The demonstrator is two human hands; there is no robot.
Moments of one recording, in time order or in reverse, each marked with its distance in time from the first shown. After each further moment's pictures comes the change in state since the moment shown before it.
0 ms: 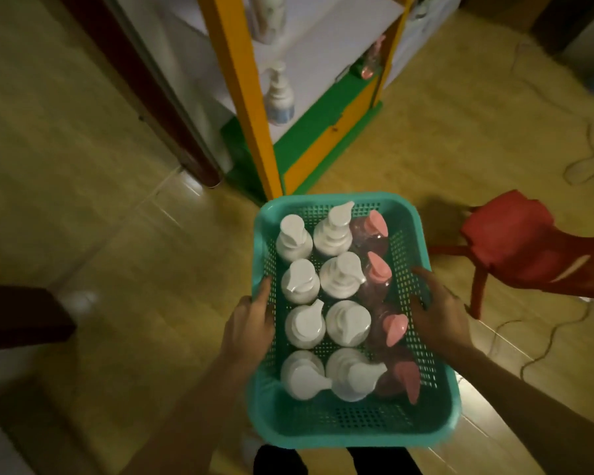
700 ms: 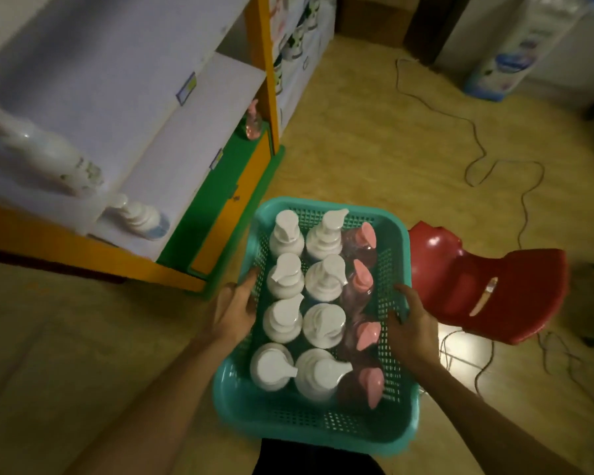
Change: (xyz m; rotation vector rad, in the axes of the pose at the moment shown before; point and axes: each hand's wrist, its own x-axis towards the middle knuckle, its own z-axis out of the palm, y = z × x) left_hand 0.282 0.227 0.003 0.144 -0.132 0.313; right_hand 0.197 0.073 -0.106 0.235 0.154 0.388
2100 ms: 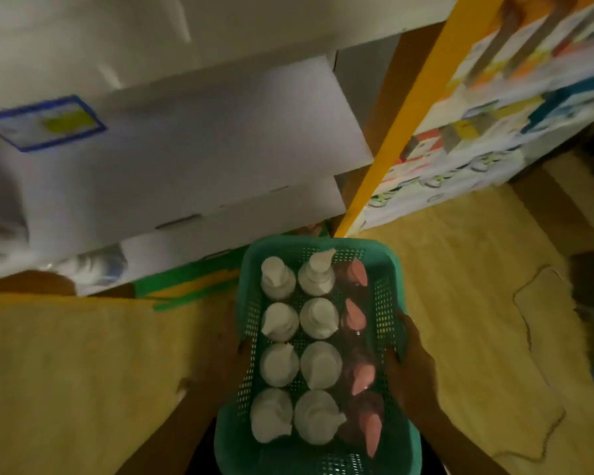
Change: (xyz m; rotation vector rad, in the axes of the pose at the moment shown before) left_hand 0.354 0.128 -0.009 -0.588 0.139 -1.046; right_hand 0.558 -0.232 -0.015 -0.369 -0.534 -0.562
